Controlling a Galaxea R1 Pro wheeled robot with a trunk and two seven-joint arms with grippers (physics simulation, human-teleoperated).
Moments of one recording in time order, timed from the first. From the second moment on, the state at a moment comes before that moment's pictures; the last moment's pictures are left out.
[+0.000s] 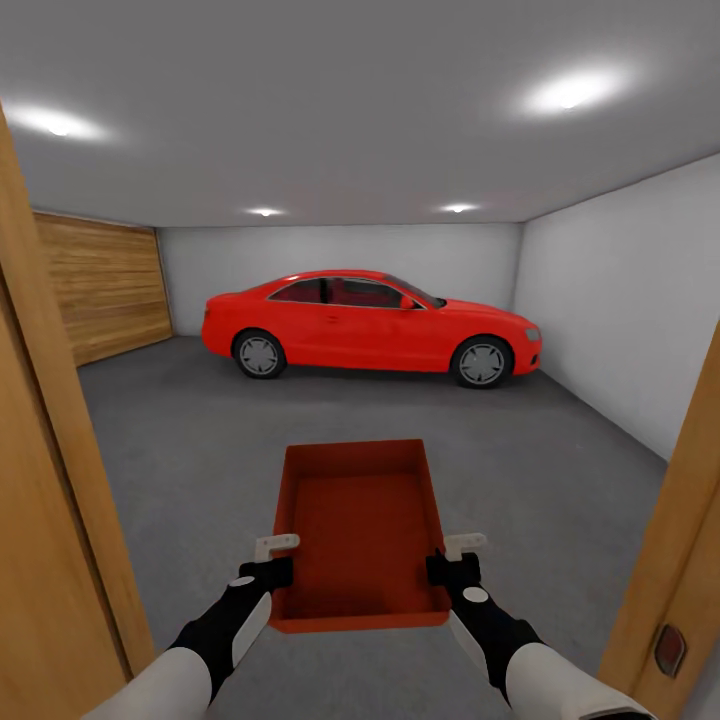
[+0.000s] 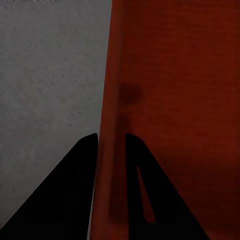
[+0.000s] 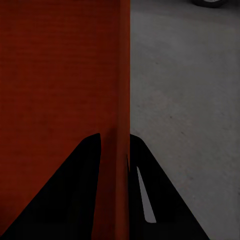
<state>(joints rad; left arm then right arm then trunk) -0.62 -0.09 -0.13 -0.43 0.22 0.11 0.18 -0.67 0.10 0.10 -0.26 0.04 -0.15 -0.16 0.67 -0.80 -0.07</state>
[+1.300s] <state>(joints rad) -0.62 -0.09 -0.13 -0.43 0.22 0.11 0.18 -0.67 0.10 0.10 -0.26 0.04 -0.15 -0.16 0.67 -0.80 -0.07</state>
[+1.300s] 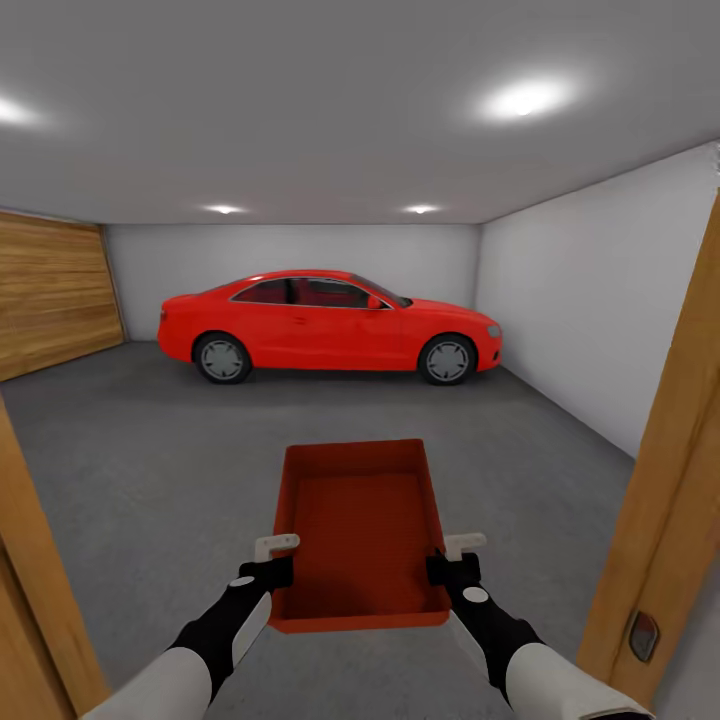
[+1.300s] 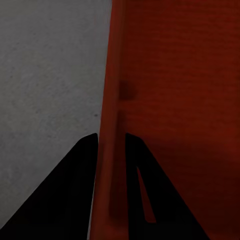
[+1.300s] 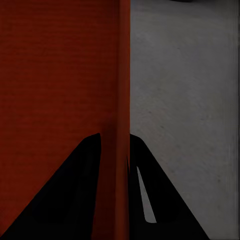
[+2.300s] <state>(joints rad) -0.62 -0.09 -0.13 -0.43 0.22 0.10 0.18 -0.67 0.10 0.10 -0.26 0.04 -0.15 -0.16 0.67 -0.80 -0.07</state>
